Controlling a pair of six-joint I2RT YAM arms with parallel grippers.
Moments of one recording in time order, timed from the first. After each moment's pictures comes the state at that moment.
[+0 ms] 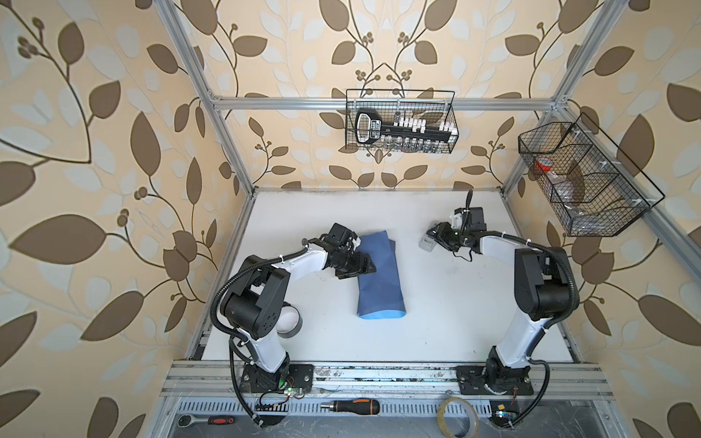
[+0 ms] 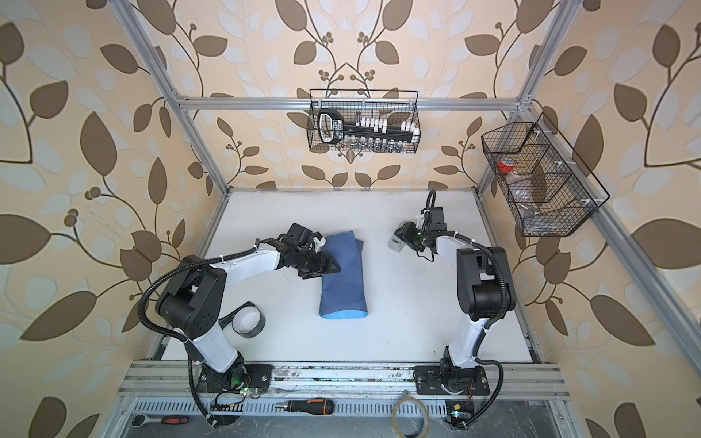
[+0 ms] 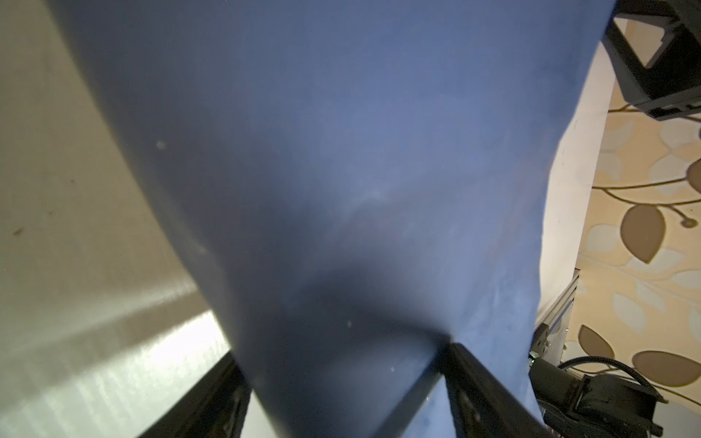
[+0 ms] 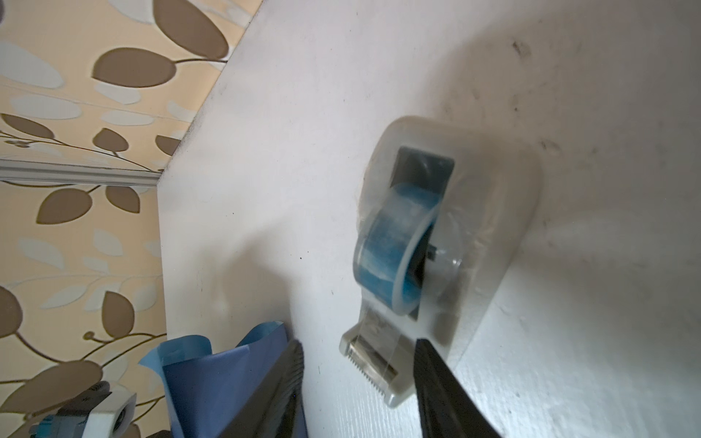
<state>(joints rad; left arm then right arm) -0.45 1.72 1.04 -0.40 0.50 -0.53 0.03 1.84 1.10 -0.08 -0.44 0.64</state>
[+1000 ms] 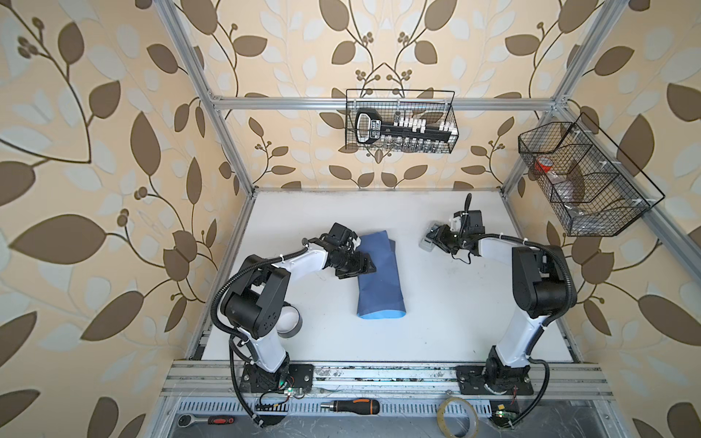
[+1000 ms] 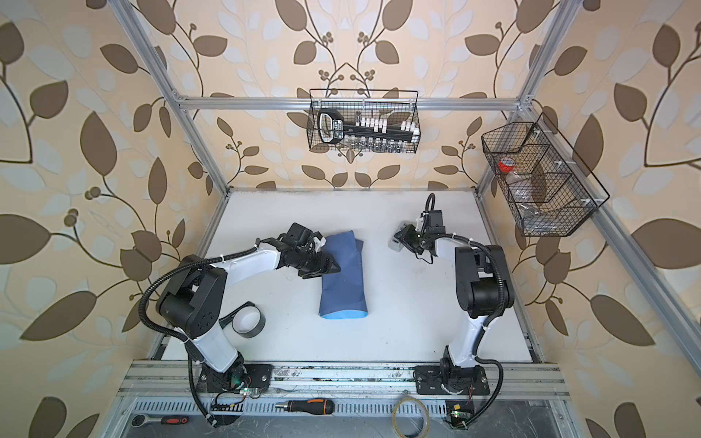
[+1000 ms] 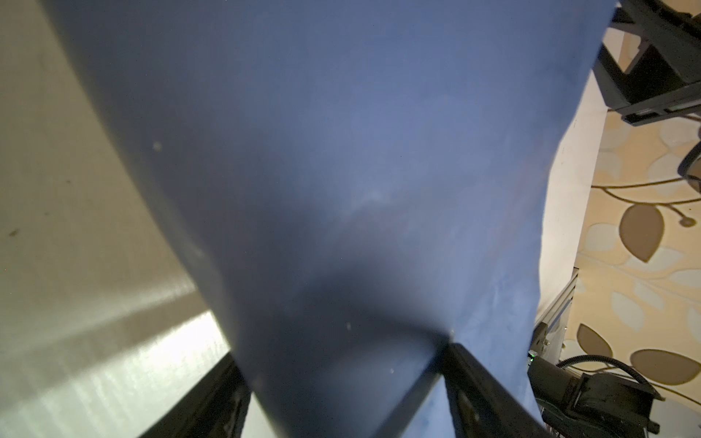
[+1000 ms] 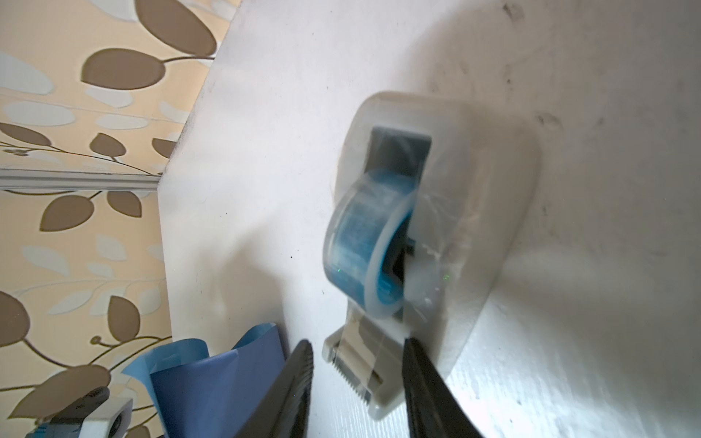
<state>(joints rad) -0.45 1.73 1.04 -0.40 0.50 -0.53 0.03 1.87 1.07 -0.04 -0.45 0.68</state>
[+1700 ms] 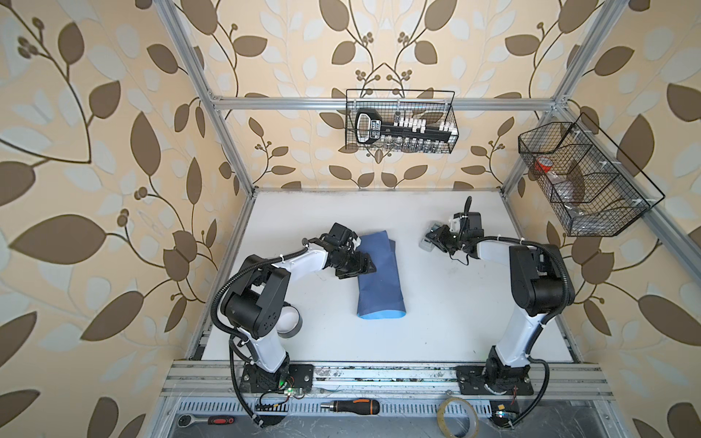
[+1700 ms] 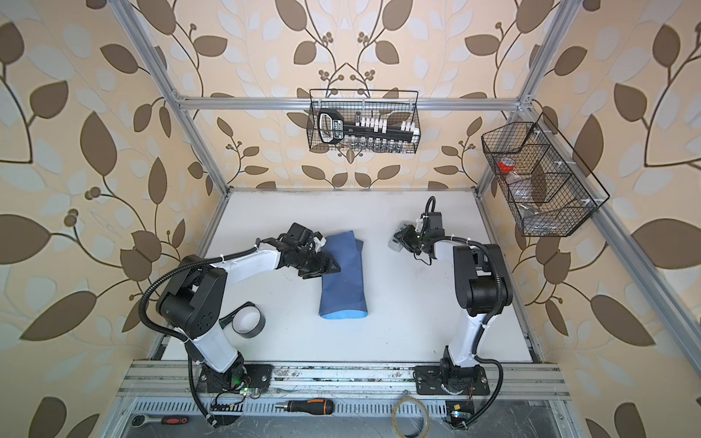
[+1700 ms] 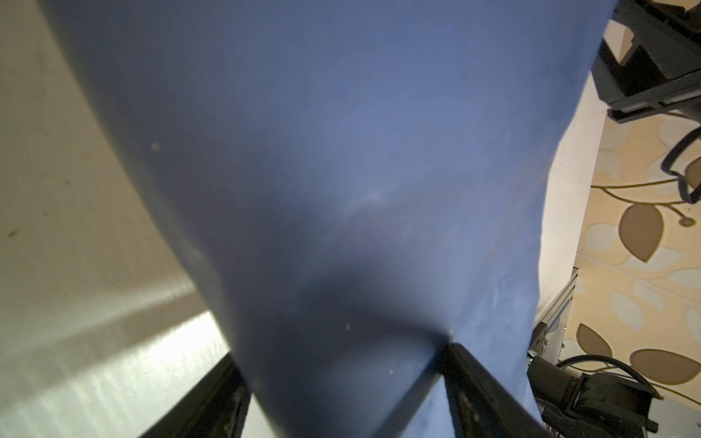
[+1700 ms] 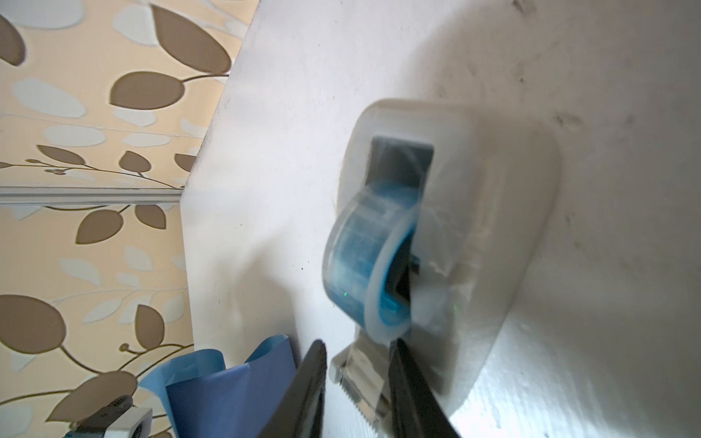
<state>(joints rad) -0.45 1.73 1.04 -0.40 0.50 -0.53 0.03 1.89 1.03 0.08 -0.47 0.76</state>
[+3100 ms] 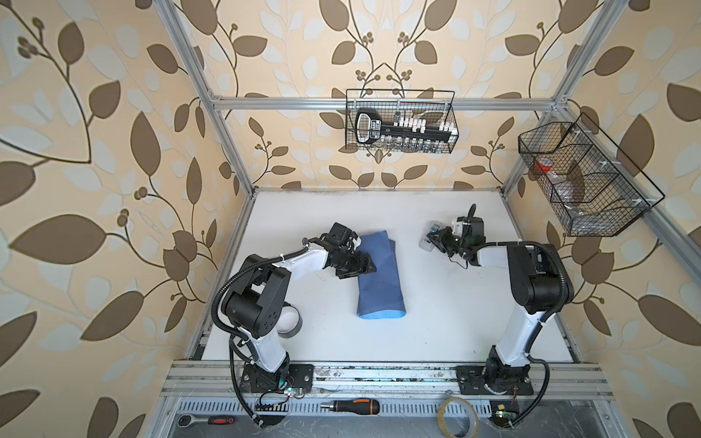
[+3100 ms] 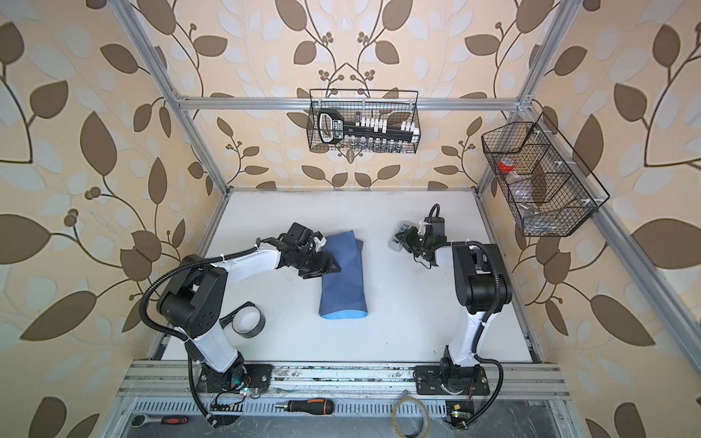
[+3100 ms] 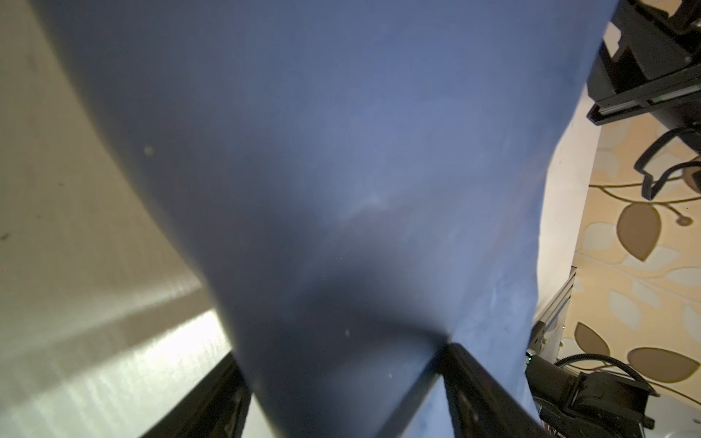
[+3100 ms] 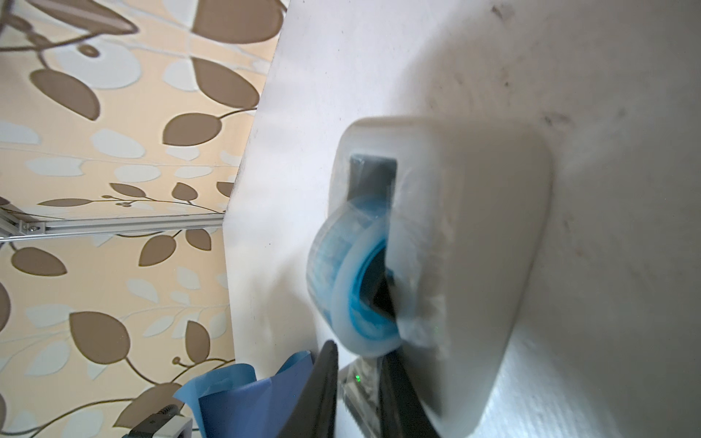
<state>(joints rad) -0.45 1.73 1.04 -0.40 0.51 -0.53 0.01 1.91 0.93 0.32 -0.51 0.91</state>
